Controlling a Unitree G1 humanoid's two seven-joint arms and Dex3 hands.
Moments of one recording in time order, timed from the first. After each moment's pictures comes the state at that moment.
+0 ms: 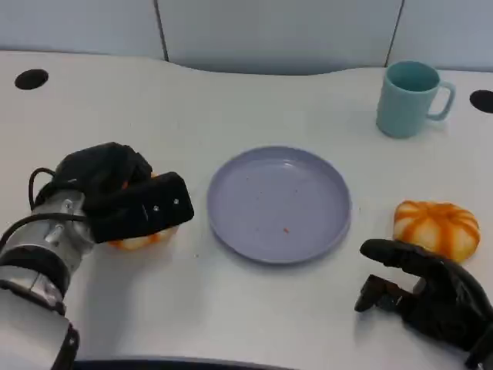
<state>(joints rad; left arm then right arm) -0.92 0.23 -0.37 1.38 0.59 -0.30 0.21 -0.39 -0.09 -0.27 1.05 0.40 -0.09 1.07</state>
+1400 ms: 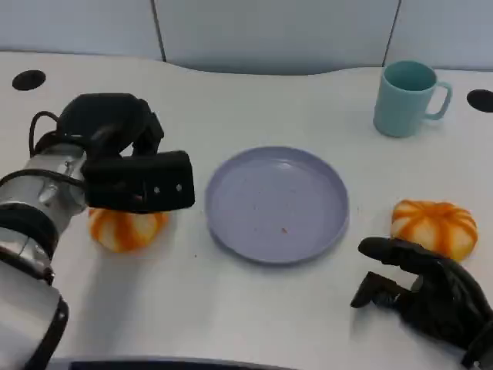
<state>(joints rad) -1.04 0.30 -0.51 1.35 0.76 -0.39 0.27 -0.42 -0.08 -0.28 1.13 0.40 -0.17 1.07</state>
